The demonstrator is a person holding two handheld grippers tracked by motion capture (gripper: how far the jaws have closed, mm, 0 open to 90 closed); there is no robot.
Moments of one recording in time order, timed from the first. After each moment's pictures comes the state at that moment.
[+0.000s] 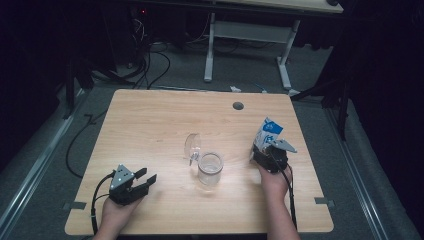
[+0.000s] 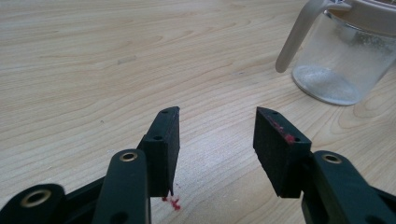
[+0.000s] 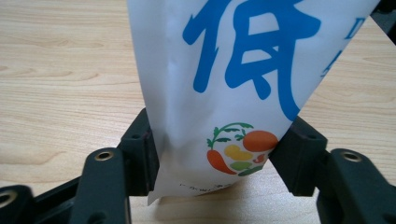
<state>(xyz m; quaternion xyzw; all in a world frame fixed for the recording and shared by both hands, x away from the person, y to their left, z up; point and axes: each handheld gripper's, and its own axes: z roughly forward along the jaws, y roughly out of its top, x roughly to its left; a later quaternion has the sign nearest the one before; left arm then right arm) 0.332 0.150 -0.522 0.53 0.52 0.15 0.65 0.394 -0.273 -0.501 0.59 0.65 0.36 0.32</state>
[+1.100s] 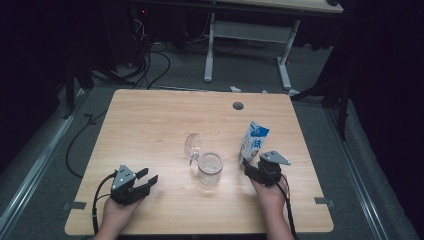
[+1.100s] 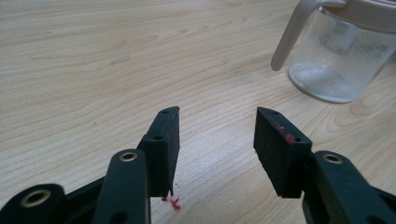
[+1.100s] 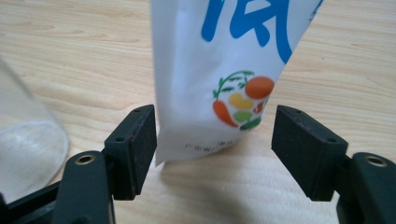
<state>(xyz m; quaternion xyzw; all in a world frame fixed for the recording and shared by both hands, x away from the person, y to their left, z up) 0.331 0.147 -0.523 0.53 0.52 0.15 0.65 0.354 -0.247 -0.504 0.54 0.69 0.38 0.29</state>
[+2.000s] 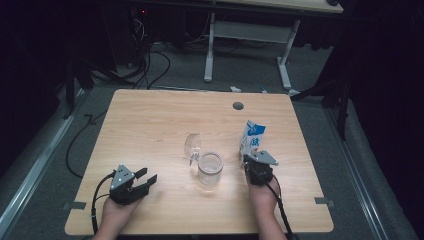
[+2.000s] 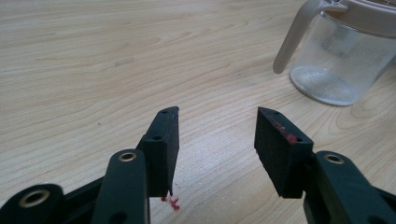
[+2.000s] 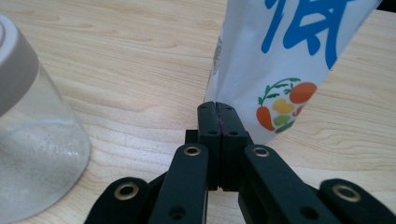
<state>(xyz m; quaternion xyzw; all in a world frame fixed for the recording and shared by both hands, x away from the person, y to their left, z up) 0.332 0.150 -0.522 0.53 0.52 0.15 0.66 0.355 -0.219 -0.499 0.53 0.71 0.35 0.32</state>
